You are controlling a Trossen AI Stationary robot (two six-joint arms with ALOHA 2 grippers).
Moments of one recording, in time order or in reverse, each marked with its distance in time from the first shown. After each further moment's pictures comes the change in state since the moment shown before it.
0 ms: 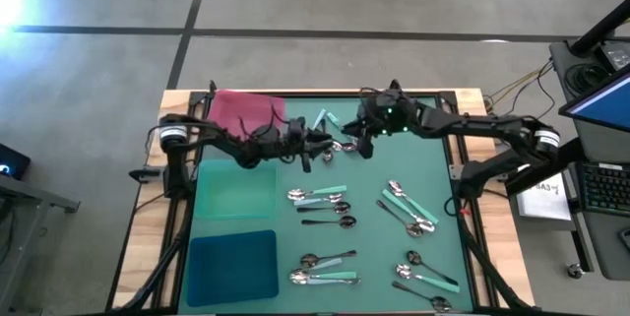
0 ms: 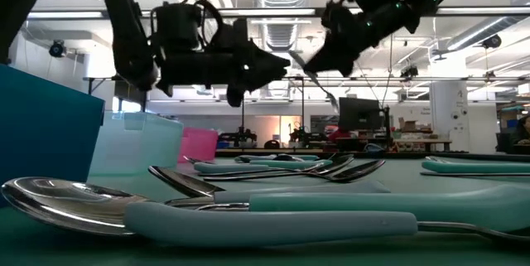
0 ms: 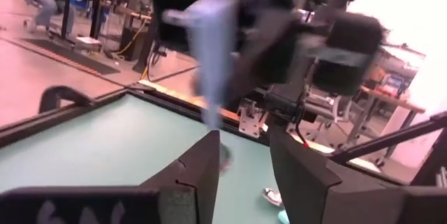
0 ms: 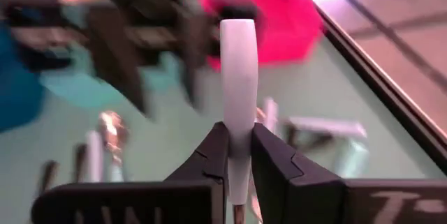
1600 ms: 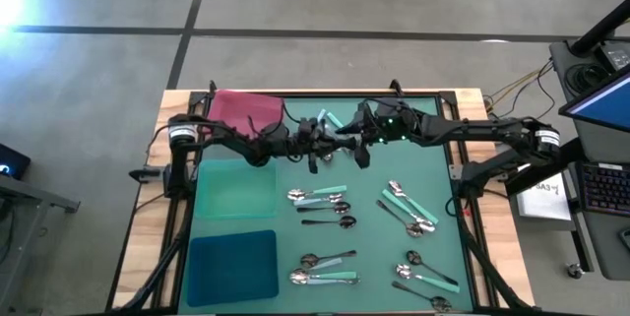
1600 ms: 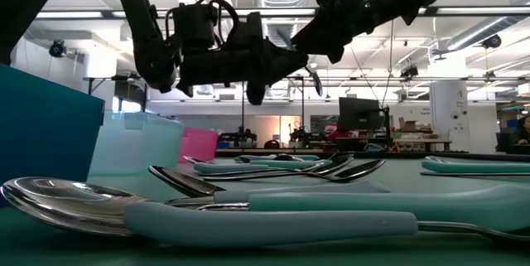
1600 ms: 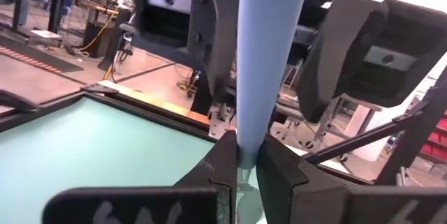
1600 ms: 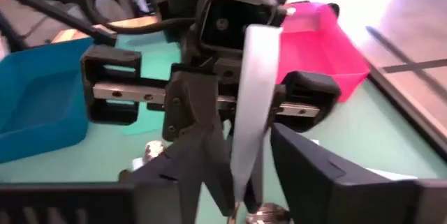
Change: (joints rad) left arm 0.004 0.058 0.113 -0.020 0.103 -0.040; right arm 0.096 -0.010 0.002 0.080 0.036 0.039
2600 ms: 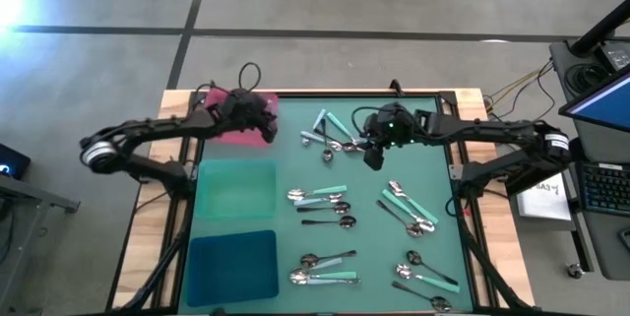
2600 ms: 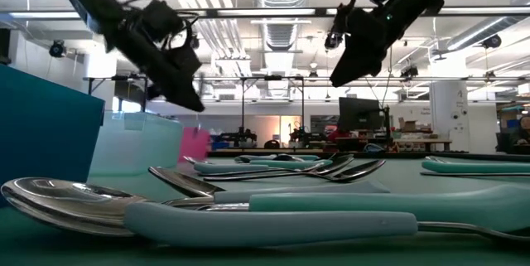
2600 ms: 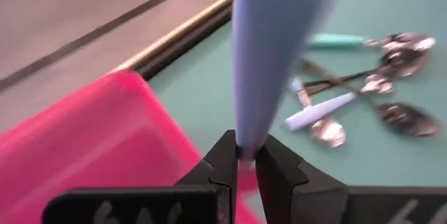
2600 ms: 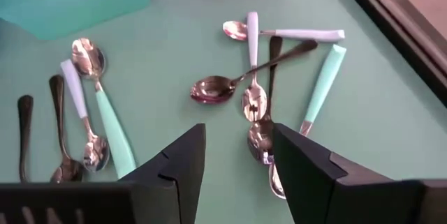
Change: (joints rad) left arm 0.365 -0.701 -0.153 -1.354 -0.286 0.291; right arm -0.002 -0.075 0.001 -0.452 0.189 0.040
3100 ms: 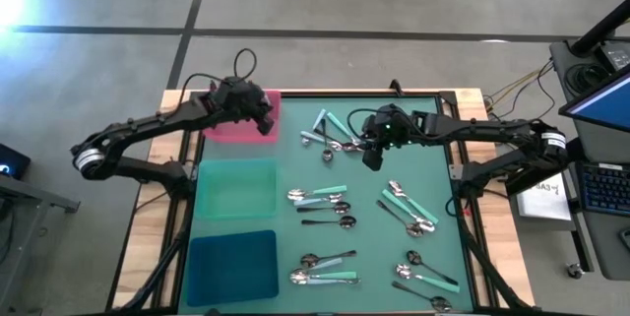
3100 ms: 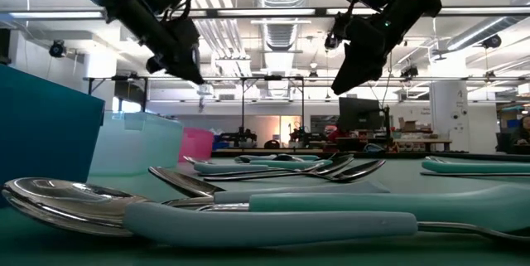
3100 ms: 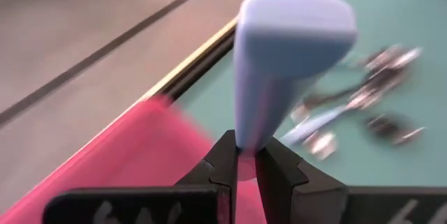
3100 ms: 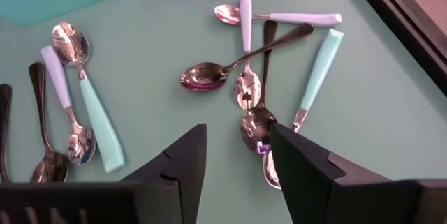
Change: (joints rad) left arm -0.003 -0.071 0.168 -0.248 -0.028 0.066; right arm 0.000 0.026 0.000 -0.017 0.023 0.001
